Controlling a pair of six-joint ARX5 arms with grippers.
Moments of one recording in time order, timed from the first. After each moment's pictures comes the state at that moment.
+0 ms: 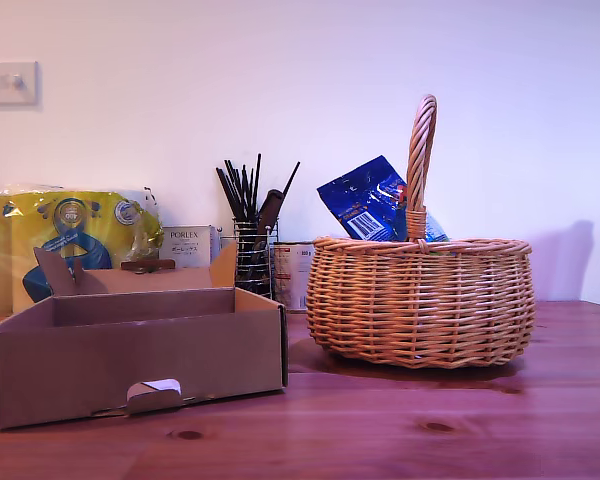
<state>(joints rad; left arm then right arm) -0.36 0.20 0.52 -0.37 0.01 -0.02 0.11 0.31 0.54 -0.44 -0.22 -0.05</state>
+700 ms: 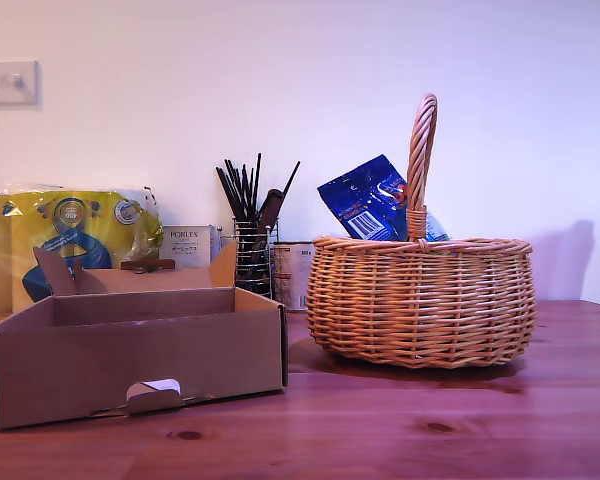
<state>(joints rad) -0.36 0.21 0.52 -0.61 0.01 -0.02 0.11 0.30 0.54 -0.59 -0.23 -0.05</state>
